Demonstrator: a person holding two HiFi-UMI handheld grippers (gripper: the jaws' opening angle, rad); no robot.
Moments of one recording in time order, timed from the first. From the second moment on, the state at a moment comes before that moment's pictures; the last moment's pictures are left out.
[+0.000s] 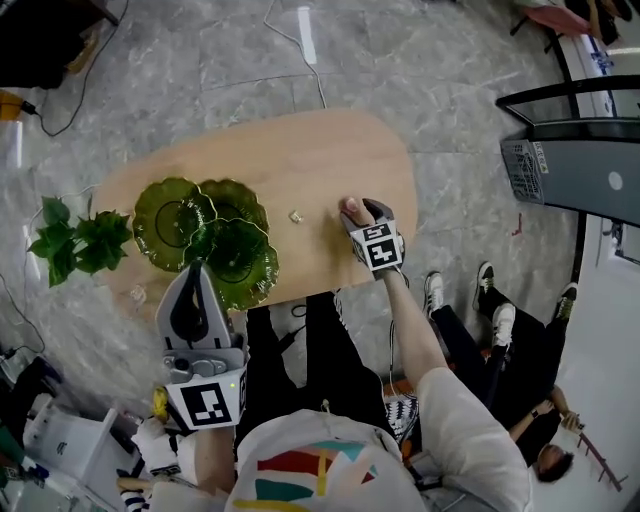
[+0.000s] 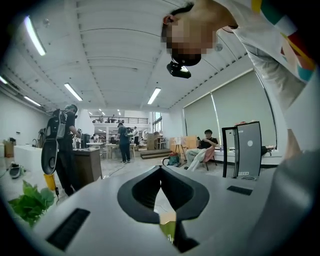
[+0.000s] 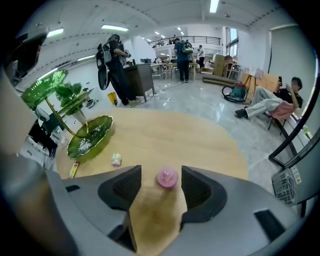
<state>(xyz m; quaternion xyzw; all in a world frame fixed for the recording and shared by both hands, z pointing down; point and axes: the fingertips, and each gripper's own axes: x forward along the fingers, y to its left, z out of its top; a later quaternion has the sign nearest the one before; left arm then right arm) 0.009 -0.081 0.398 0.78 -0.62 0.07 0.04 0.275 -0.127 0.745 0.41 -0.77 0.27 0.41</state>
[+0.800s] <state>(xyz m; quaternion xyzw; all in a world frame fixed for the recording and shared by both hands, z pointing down) -0.052 -0.069 0.265 0.74 -0.67 0.00 -0.04 0.183 -0.131 0.440 0.39 -0.87 0.12 0.26</state>
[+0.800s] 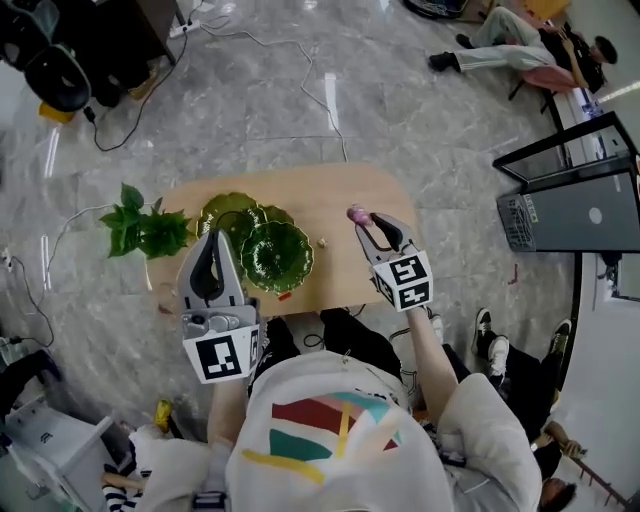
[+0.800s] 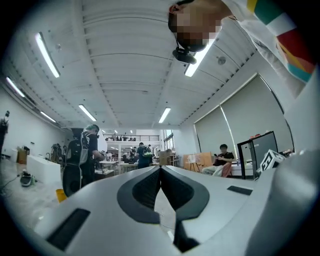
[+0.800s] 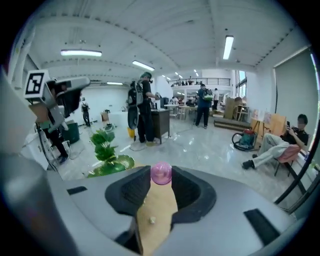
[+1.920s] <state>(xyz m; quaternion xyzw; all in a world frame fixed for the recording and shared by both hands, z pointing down) -0.151 0.001 0.258 0.65 -0.76 0.00 -0.04 0.008 -0.048 0.518 0.17 -0.91 0.14 0.36</state>
